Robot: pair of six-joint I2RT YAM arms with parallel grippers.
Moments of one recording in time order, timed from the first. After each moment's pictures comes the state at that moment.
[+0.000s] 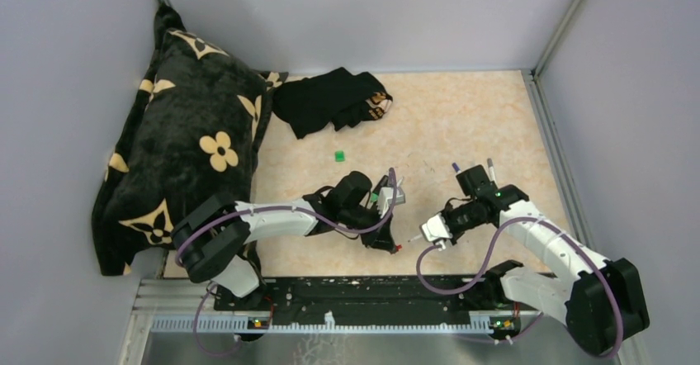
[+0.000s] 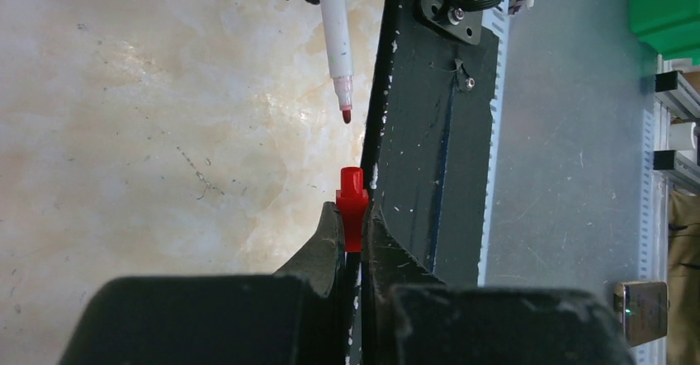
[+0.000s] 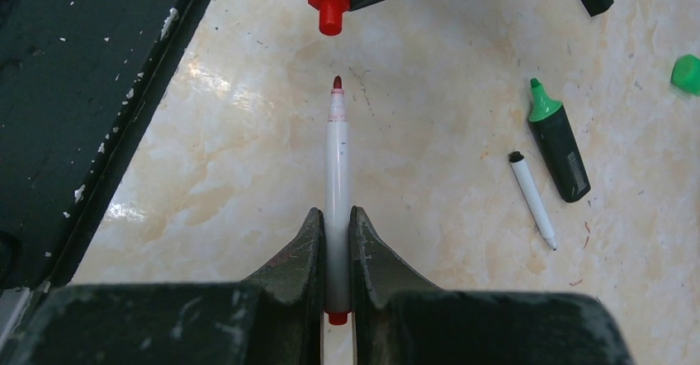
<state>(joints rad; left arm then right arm) -0.98 1.53 0.71 0.15 0.67 -0.22 0.40 1.03 0.60 -0.83 -0.81 -1.65</state>
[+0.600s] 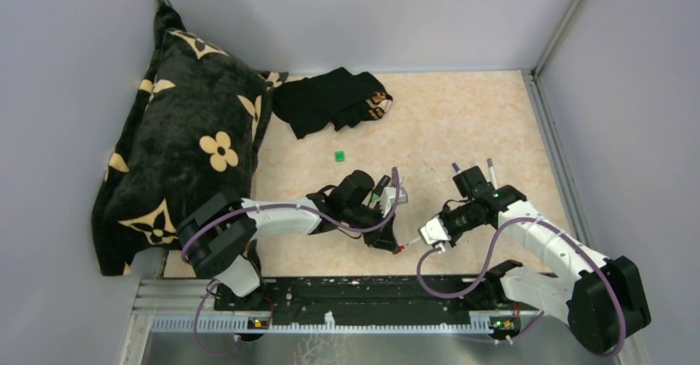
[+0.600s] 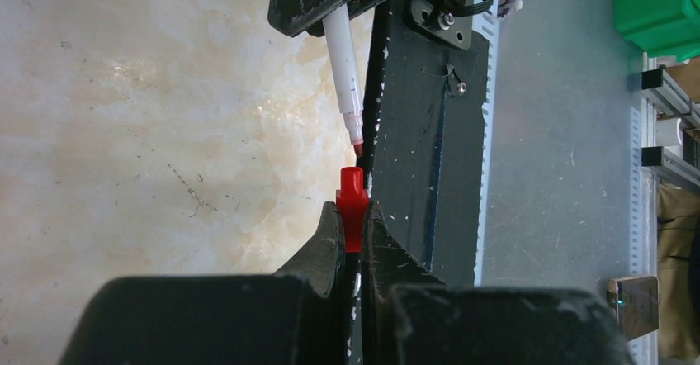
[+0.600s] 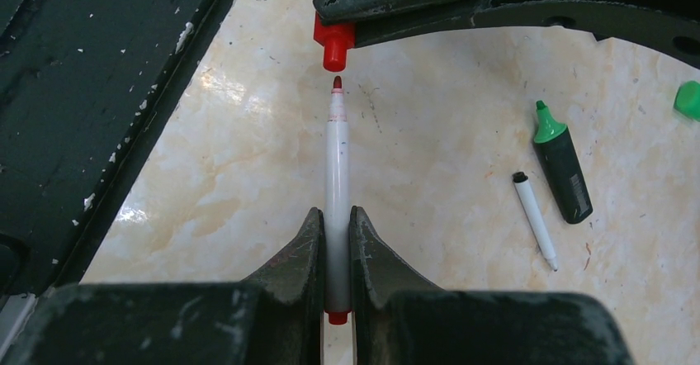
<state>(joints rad) -0.98 1.57 0.73 0.18 0.71 -0.22 0.44 1.04 0.59 -0.83 -0.81 -1.66</state>
